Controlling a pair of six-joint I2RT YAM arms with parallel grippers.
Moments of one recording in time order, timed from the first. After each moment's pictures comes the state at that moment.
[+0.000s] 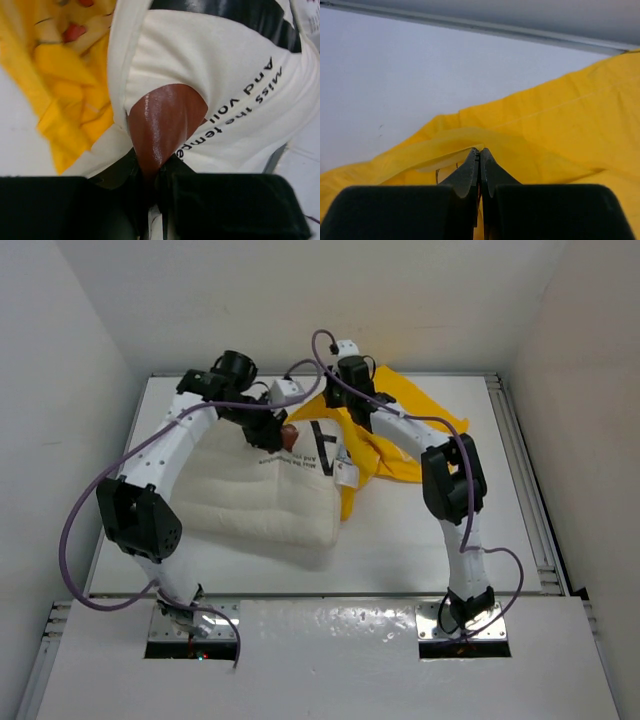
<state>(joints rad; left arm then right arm) -0.24 1.73 1.78 -1.17 0.61 0.77 0.47 2.20 1.80 -0.02 0.07 0.21</state>
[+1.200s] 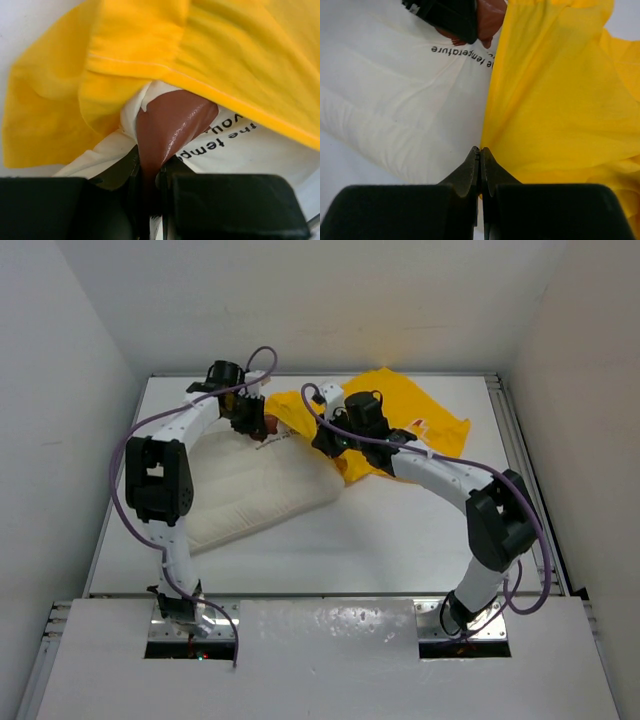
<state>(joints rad) -0.13 2.02 1.69 -0.71 0.38 0.17 0.60 1.73 1.24 0.01 -0.26 0.00</state>
